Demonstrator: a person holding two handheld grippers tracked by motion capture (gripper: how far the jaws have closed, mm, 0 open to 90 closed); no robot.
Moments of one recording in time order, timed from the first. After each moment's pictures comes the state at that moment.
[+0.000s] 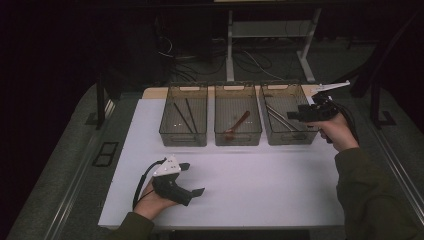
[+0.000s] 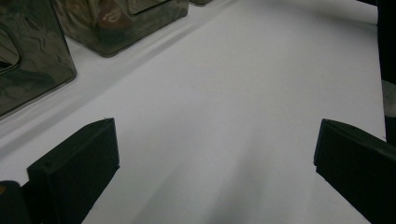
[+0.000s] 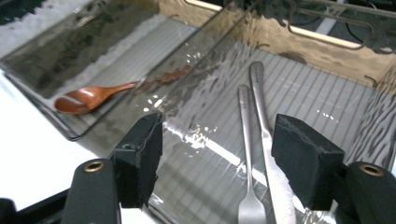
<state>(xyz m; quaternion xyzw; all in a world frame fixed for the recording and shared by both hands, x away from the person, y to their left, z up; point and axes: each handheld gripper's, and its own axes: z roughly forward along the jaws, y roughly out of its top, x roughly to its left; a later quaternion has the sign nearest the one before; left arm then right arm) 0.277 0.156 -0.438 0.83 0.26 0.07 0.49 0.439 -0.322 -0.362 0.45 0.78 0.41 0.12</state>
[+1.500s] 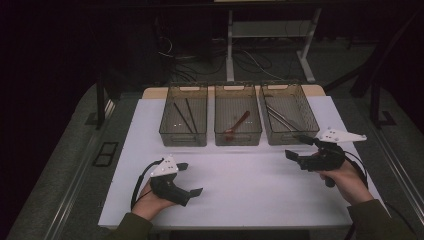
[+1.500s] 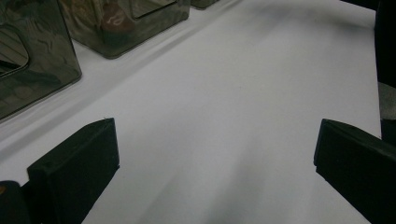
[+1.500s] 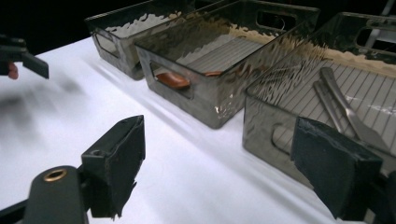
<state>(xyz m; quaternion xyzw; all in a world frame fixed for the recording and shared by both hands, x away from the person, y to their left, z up) 0.274 0.161 -0.436 0.83 0.26 0.07 0.49 0.306 -0.304 -0.396 0.37 0.76 0.51 0.16</state>
